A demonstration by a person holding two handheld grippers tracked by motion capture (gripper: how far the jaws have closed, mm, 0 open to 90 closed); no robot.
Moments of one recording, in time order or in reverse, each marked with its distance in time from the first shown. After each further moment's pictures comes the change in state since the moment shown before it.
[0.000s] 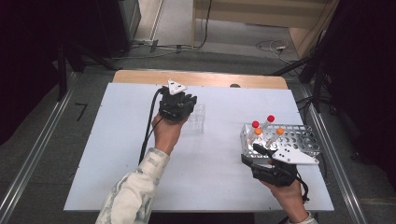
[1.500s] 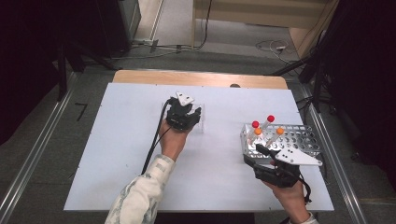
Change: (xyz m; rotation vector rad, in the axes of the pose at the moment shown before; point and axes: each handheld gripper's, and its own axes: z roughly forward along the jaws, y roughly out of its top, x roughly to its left) left arm -0.010 -0.033 0.022 0.060 0.036 0.016; right arm -0.005 -0.004 -0.006 -0.009 -0.018 0.012
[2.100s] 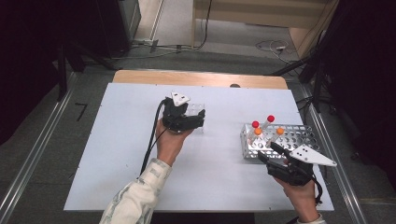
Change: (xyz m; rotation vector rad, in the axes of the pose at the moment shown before) left arm -0.002 0.004 -0.025 -0.032 -0.027 -0.037; right arm -0.030 -0.009 -0.015 -0.003 -0.115 0.046
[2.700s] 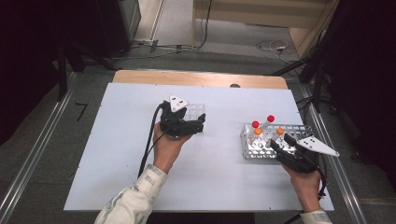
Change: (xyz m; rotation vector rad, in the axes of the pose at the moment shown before) left arm -0.005 -0.003 -0.019 -0.016 -0.022 0.022; right arm -0.043 -0.006 0.020 0.028 -0.202 0.061
